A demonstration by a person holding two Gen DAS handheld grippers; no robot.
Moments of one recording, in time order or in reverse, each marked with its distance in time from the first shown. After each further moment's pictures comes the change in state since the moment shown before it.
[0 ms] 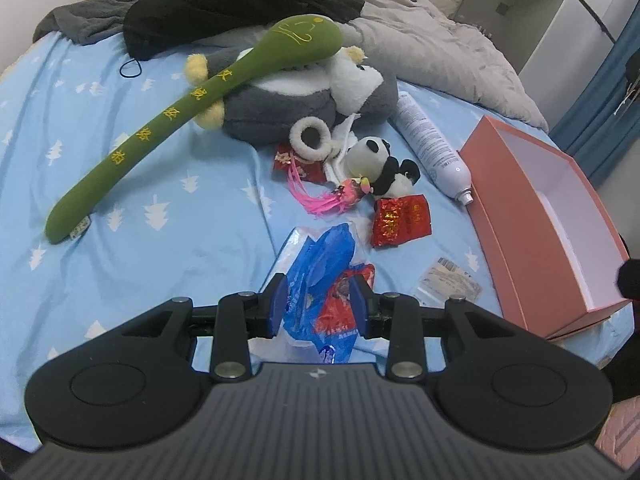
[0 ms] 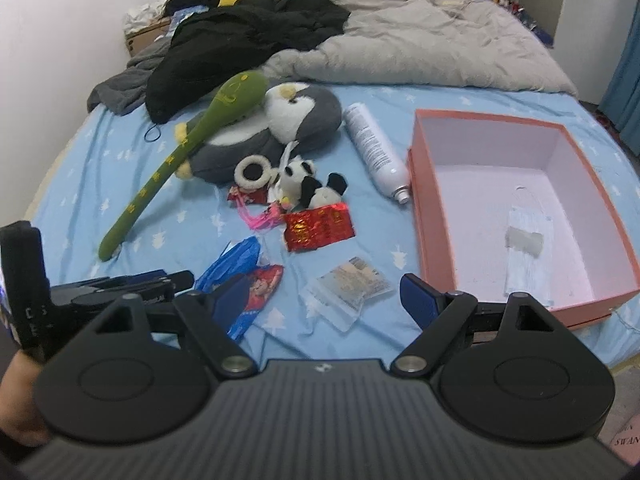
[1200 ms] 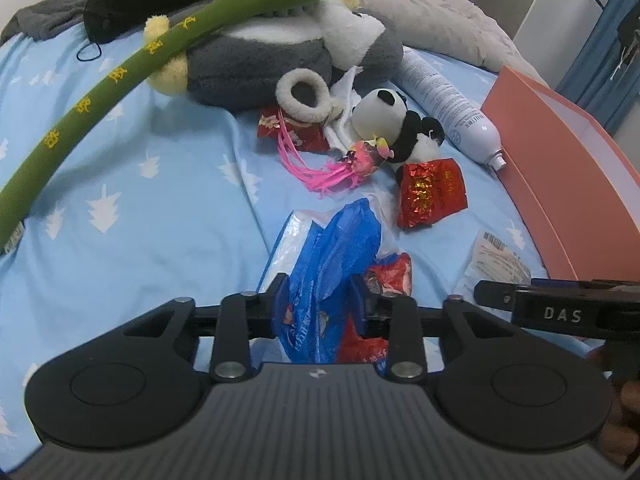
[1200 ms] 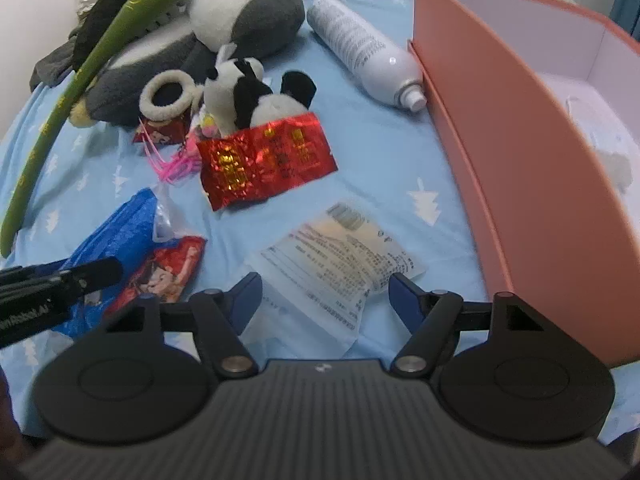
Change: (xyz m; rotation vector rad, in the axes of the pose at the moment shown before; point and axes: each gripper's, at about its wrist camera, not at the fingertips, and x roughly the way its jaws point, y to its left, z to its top) left arm 0.099 0.011 -0.011 0.089 0.030 -0.019; right arm 0.195 -0.028 -0.047 0.099 0.084 -0.038
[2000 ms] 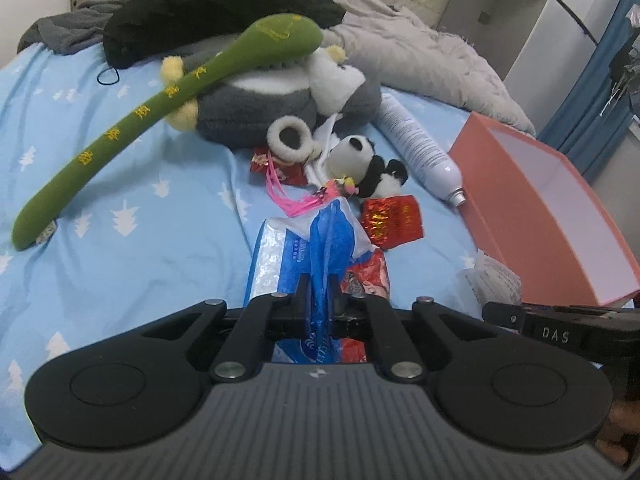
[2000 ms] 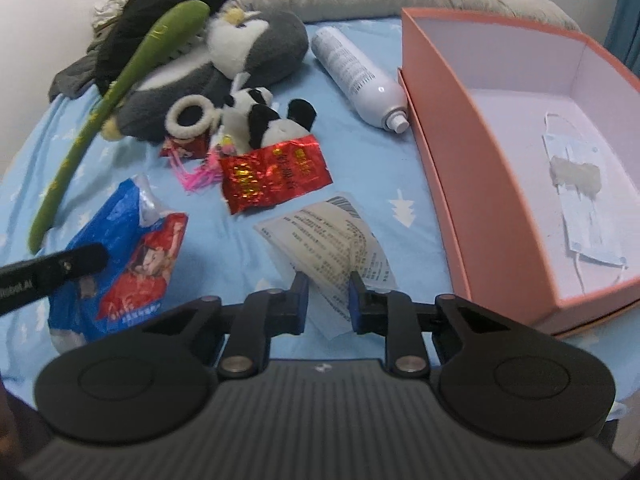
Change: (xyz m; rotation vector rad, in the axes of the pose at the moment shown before) left arm -0.075 -0.020 -0.008 -0.056 -0.100 -0.021; right arm -0.059 -0.008 -0.009 -0.022 -0.057 0.027
